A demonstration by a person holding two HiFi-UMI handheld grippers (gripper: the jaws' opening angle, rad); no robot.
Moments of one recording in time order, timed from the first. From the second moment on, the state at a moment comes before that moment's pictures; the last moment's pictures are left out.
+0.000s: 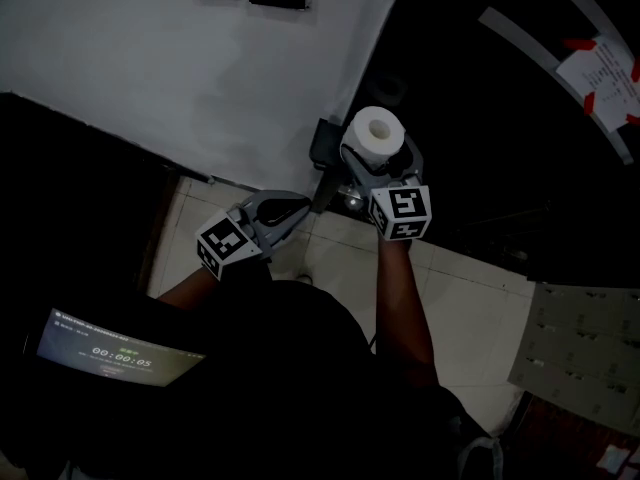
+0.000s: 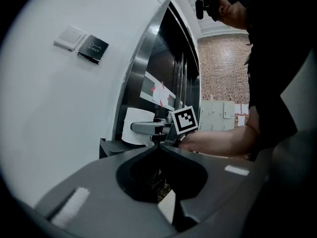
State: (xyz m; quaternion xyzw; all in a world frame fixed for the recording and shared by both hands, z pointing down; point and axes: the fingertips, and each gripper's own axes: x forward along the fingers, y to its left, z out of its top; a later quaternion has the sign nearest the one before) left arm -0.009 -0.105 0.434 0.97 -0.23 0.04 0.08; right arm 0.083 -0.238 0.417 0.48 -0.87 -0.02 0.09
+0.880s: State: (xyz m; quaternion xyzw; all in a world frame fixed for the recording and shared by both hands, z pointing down) left arm 0.000 -0.103 0.435 0.97 -0.22 0.04 0.08; right arm 0.200 -0.223 0.412 0.57 -0.82 0.00 0.09
